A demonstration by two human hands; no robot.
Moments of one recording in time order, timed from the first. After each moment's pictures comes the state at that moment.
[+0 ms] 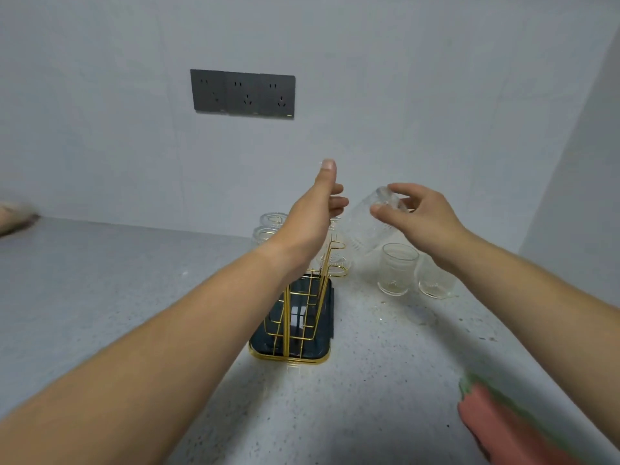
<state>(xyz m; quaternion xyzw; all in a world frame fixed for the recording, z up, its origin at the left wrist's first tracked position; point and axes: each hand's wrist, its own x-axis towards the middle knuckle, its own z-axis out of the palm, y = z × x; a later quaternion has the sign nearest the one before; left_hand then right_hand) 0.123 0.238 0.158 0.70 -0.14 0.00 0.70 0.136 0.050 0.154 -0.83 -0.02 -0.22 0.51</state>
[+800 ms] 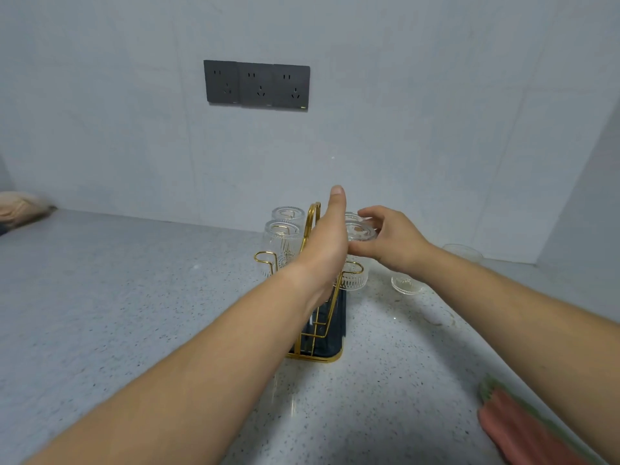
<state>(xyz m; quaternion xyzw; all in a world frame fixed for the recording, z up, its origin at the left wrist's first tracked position) 0.119 0.225 0.130 0.67 -0.01 -0.05 0.74 0.167 0.088 0.114 -0.90 -0.08 -0.13 0.40</state>
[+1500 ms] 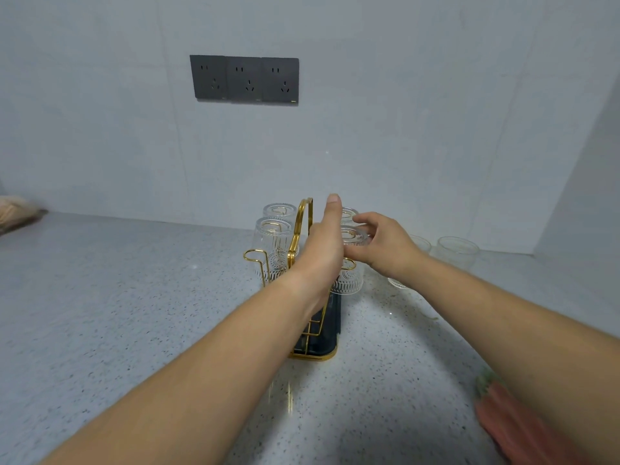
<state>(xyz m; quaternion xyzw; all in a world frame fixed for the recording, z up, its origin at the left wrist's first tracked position) 0.141 0.213 0.100 0.68 -0.02 -0.04 0.73 0.177 0.081 0.088 -0.90 -0.06 -0.14 0.42</state>
